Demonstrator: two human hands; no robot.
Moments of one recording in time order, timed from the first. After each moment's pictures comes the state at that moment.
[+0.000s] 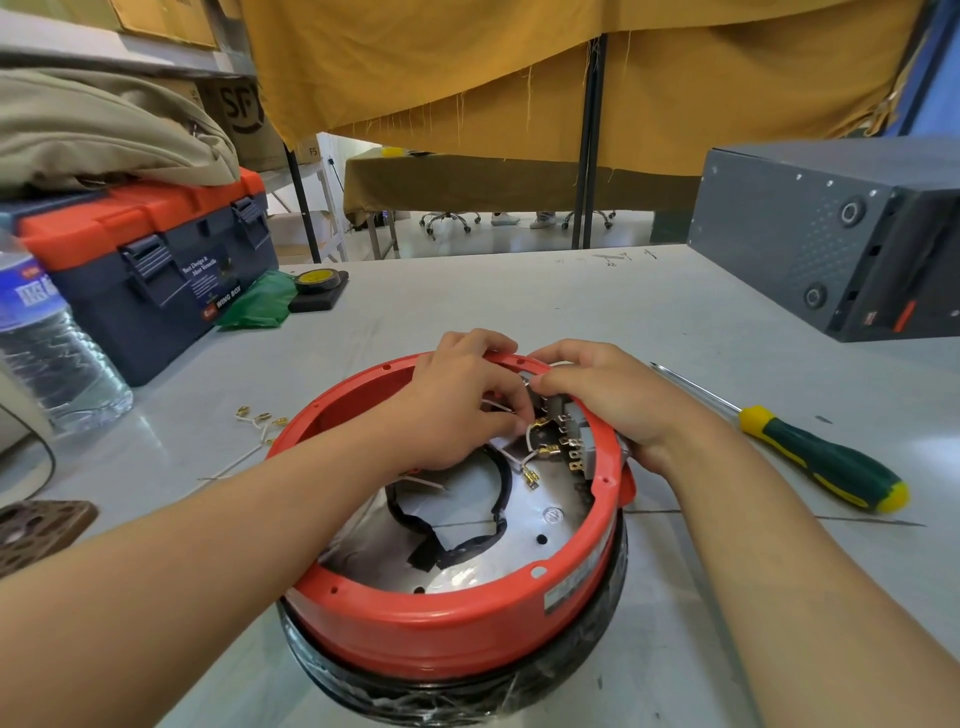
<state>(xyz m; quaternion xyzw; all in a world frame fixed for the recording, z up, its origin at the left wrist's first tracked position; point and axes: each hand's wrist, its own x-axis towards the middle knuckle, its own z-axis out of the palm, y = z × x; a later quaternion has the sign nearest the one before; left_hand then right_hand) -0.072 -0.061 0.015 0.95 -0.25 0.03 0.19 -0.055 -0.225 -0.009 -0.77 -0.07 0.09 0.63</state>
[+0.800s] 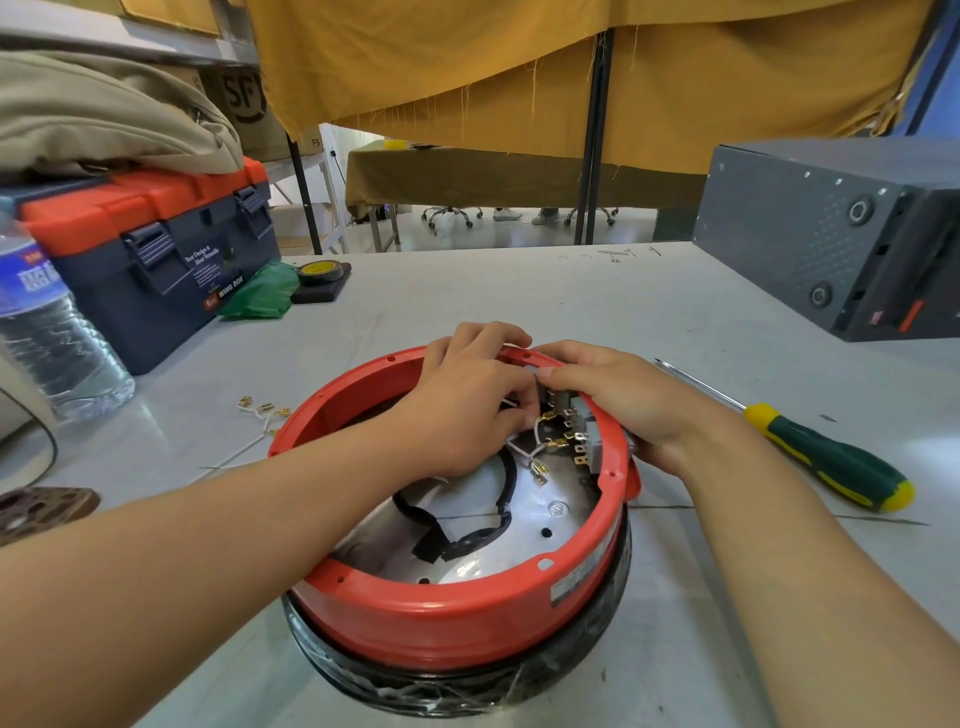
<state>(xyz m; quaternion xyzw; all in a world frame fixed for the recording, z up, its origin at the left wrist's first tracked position) -0.073 -0.063 0.003 0.94 -0.28 0.11 0.13 -0.061 -0.228 -0.008 -0.73 -0.09 0.14 0.66</state>
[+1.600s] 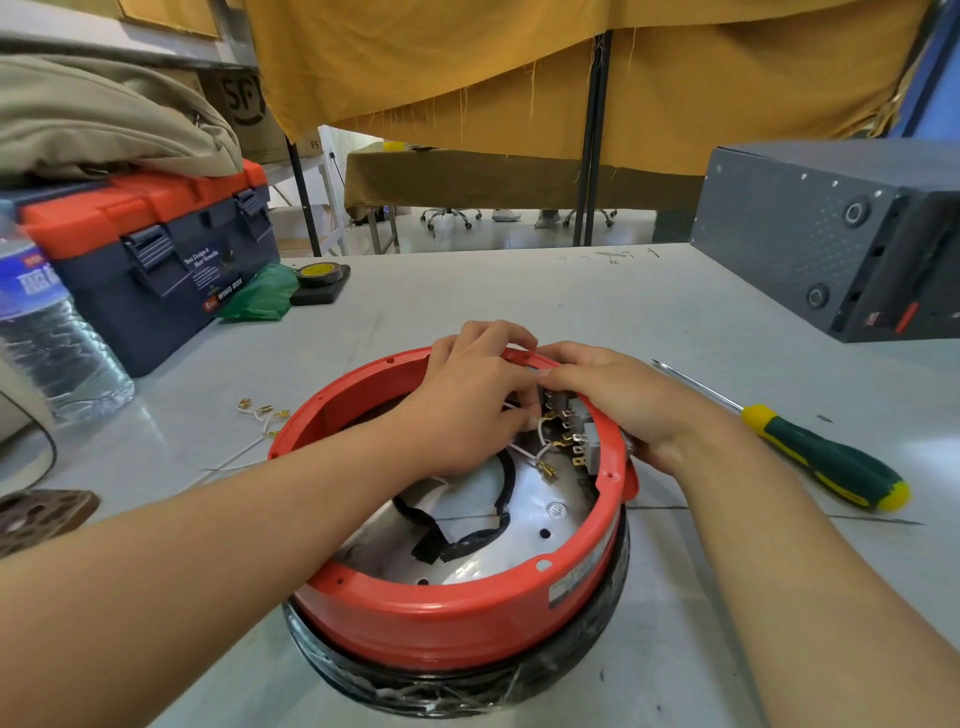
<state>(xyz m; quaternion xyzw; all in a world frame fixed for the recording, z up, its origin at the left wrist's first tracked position) -0.072 -0.067 0.005 0.94 -0.28 0.11 0.14 -0.061 -0.227 -0.006 -0.75 -0.09 0.13 0.65</state>
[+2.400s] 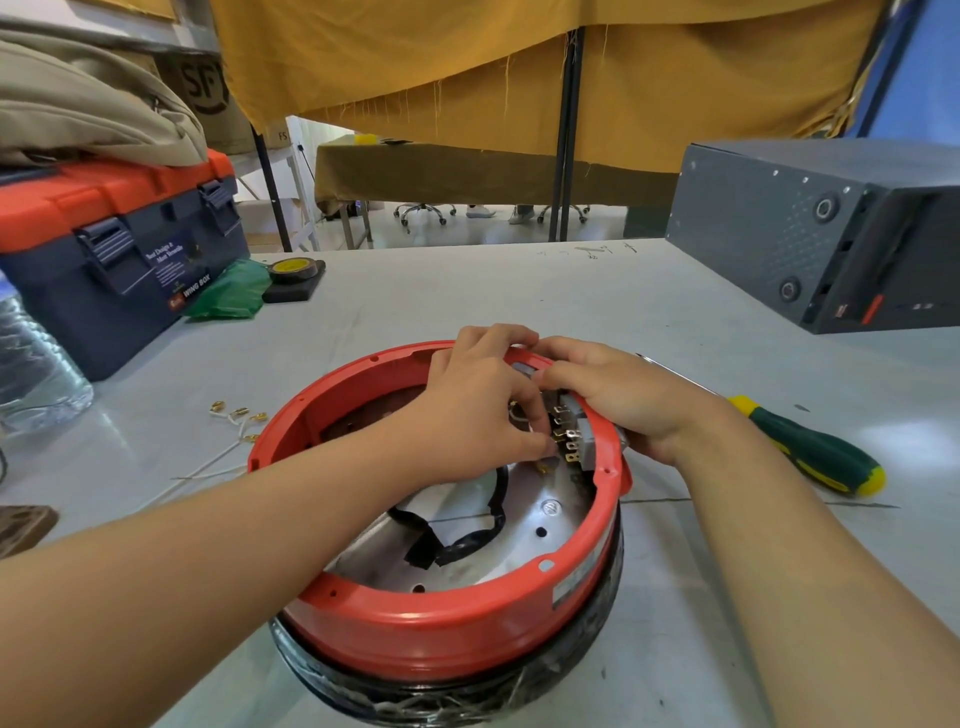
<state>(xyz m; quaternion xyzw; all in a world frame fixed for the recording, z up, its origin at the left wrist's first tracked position) -0.084 -0.075 0.011 0.94 -0.28 0.04 0.20 -0.056 -0.235 -0.010 -0.75 -0.13 0.16 0.62</state>
